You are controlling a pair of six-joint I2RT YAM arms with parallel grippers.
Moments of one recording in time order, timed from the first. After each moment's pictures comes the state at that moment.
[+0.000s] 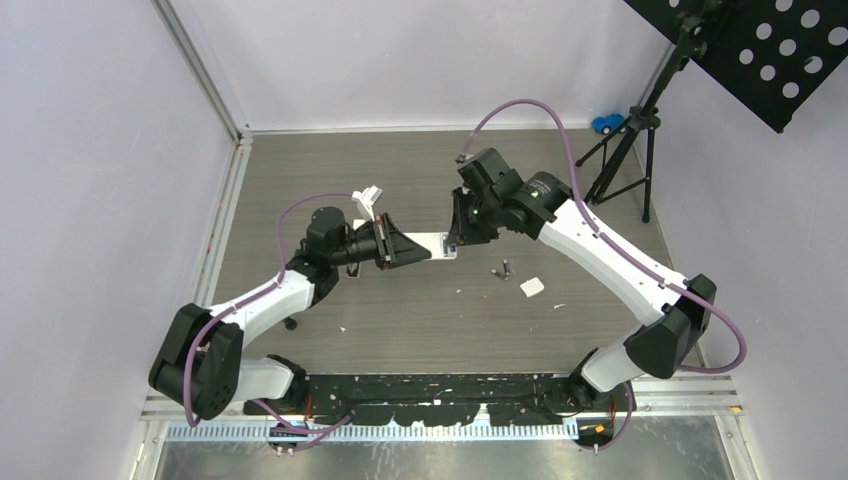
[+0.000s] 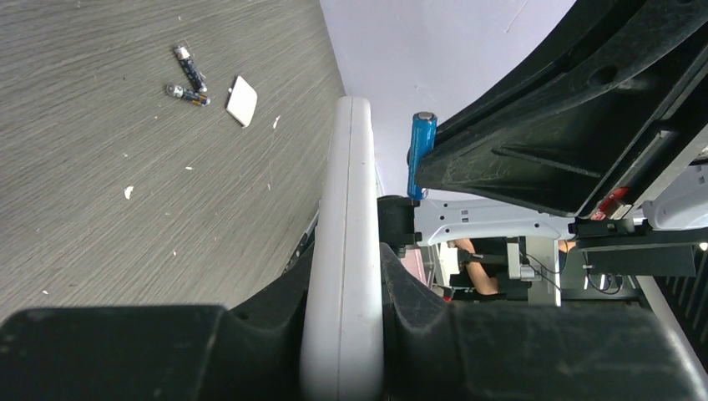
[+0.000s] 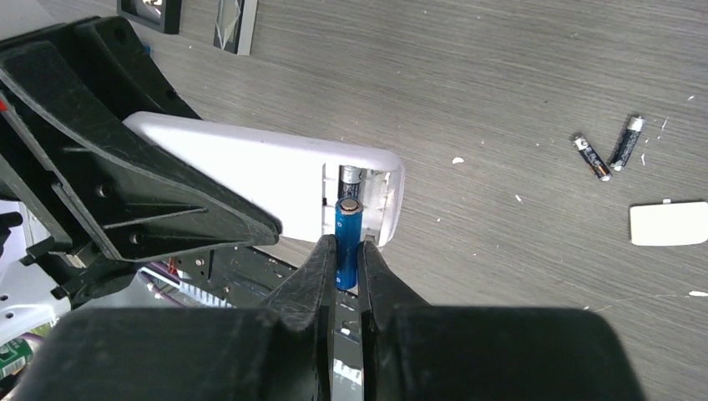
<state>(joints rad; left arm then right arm) -0.46 1.28 0.60 0.49 0.79 -1.07 0.76 1.50 1.56 -0.98 -0.01 0.61</state>
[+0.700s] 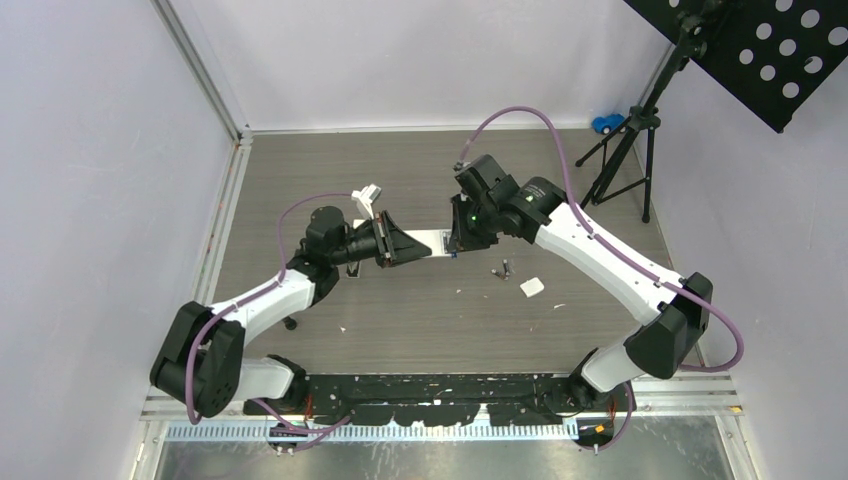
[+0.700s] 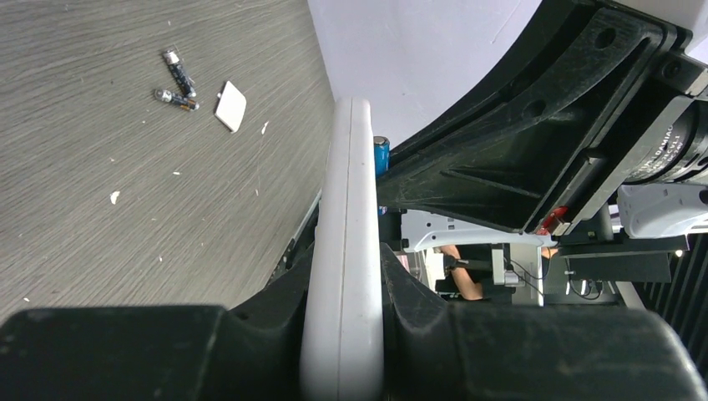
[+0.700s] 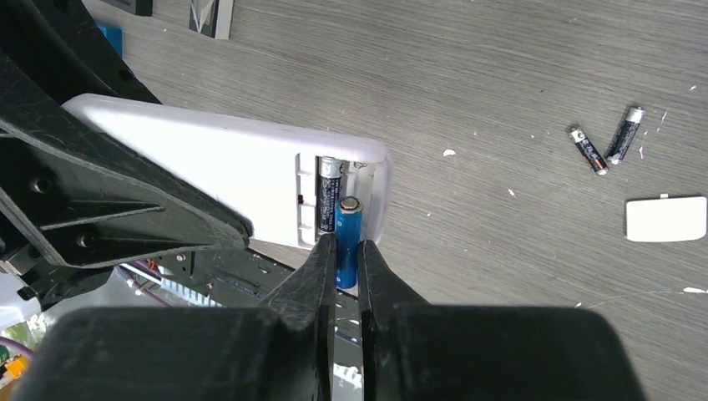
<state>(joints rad) -0.46 1.28 0.60 0.53 0.79 -1.13 0.76 1.50 1.52 -0.97 -0.01 0.60</state>
